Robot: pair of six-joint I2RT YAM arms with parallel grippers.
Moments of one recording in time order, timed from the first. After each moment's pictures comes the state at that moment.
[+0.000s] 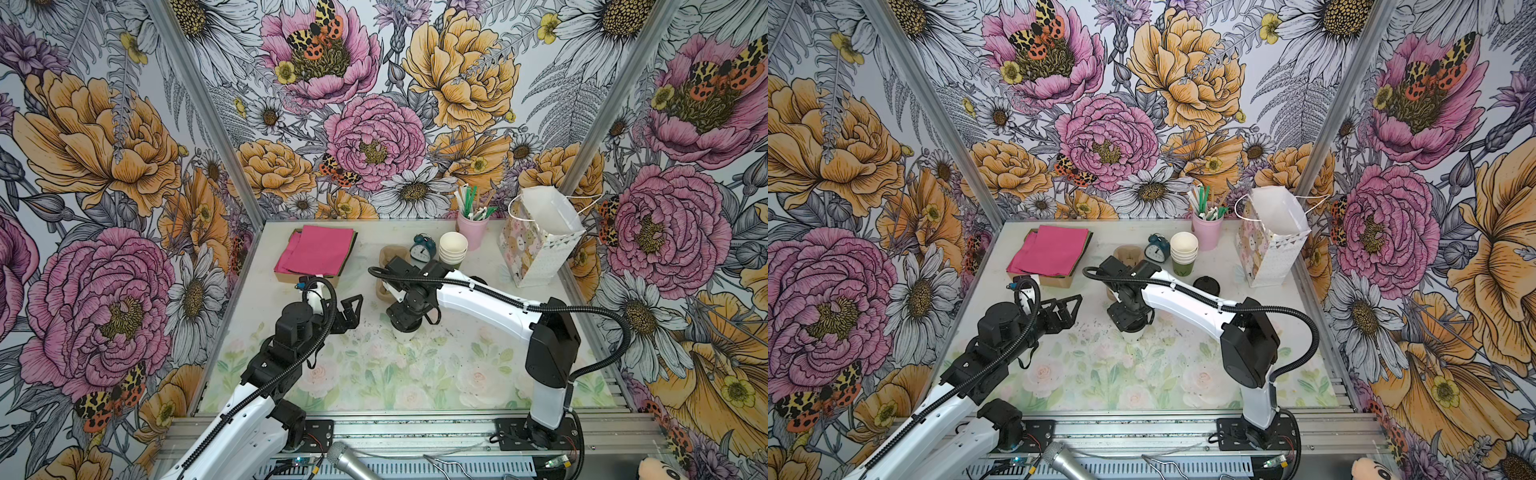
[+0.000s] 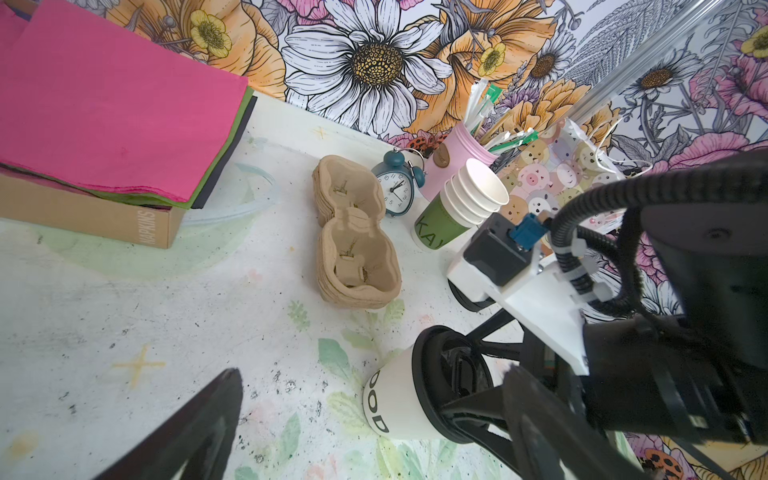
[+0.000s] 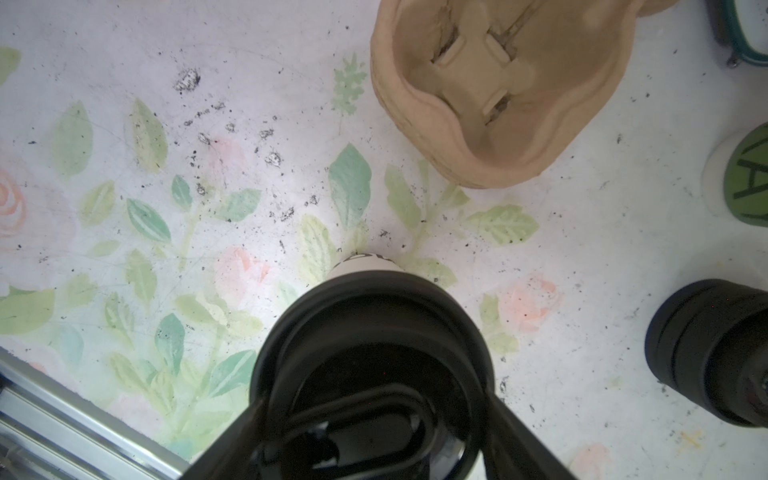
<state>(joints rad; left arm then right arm) -0.46 0.64 0.53 -0.21 0.01 -0.58 0.89 1.89 1.67 -1.10 0.06 0.21</state>
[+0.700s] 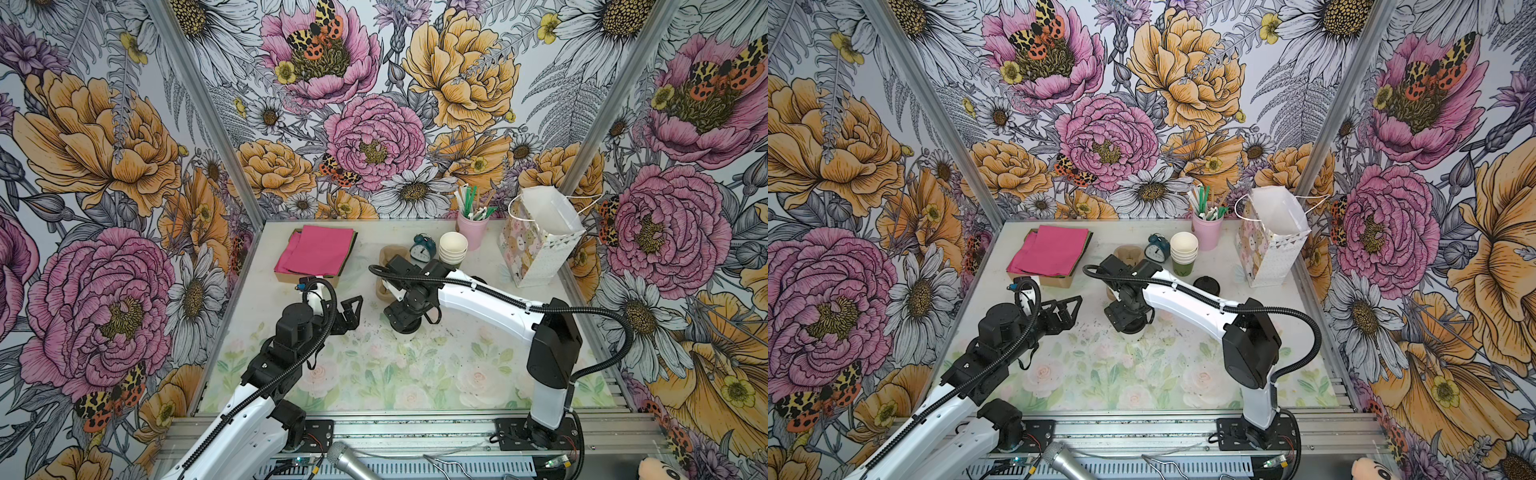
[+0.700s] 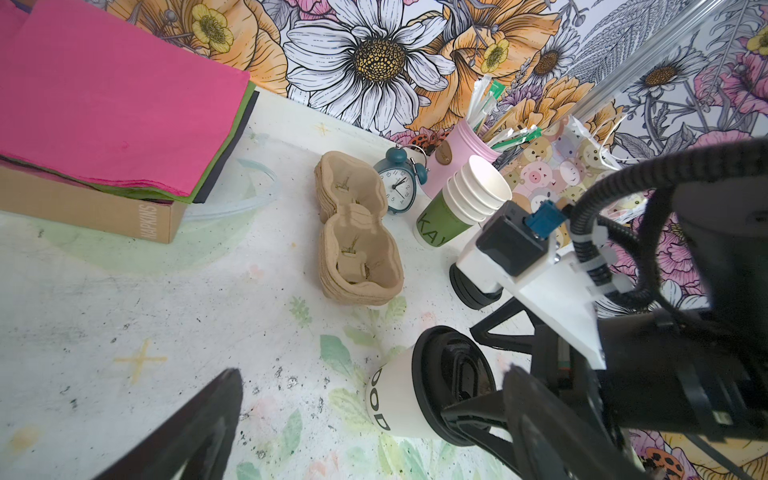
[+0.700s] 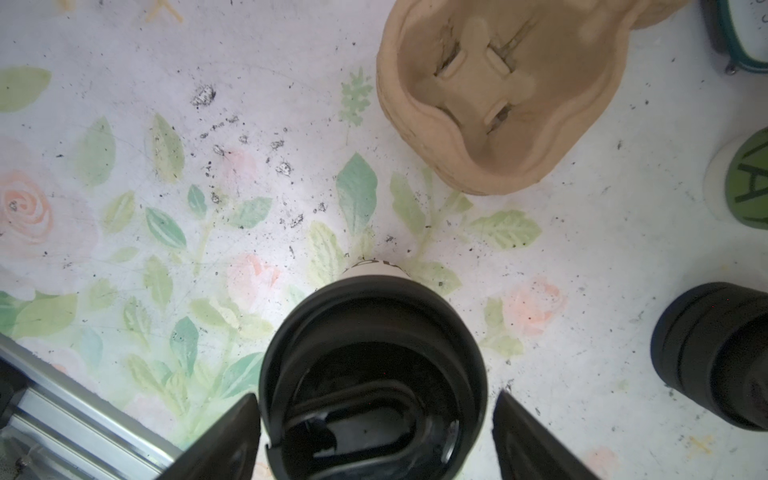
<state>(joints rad) -0.46 0.64 0.52 -0.21 0.01 -0.59 0.89 1.88 1.67 -1.09 0.04 0.22</state>
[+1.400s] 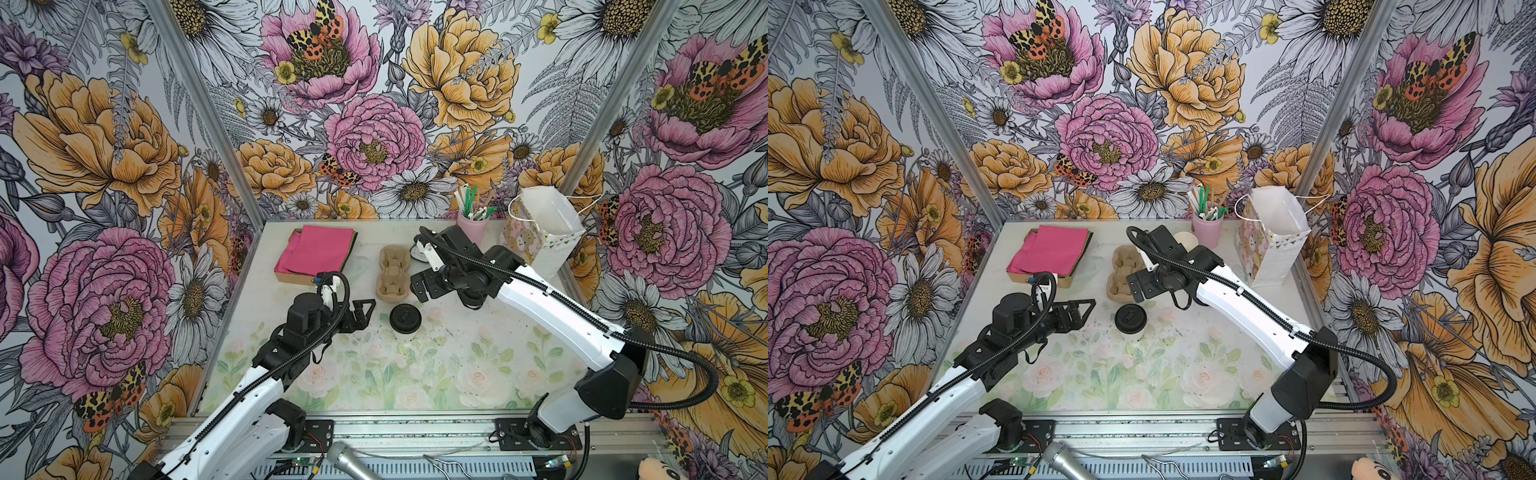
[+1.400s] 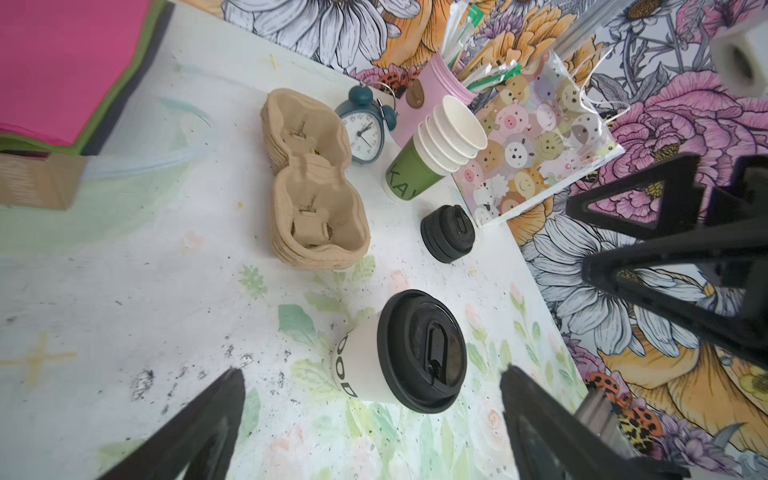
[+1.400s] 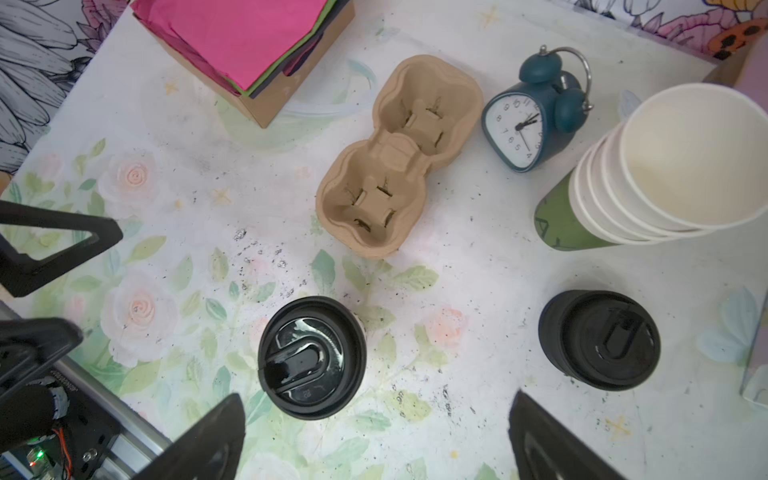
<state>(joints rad) -0.46 0.84 0.58 -0.18 0.25 -0.60 0.71 1.55 1.55 -0.98 0.02 0.23</state>
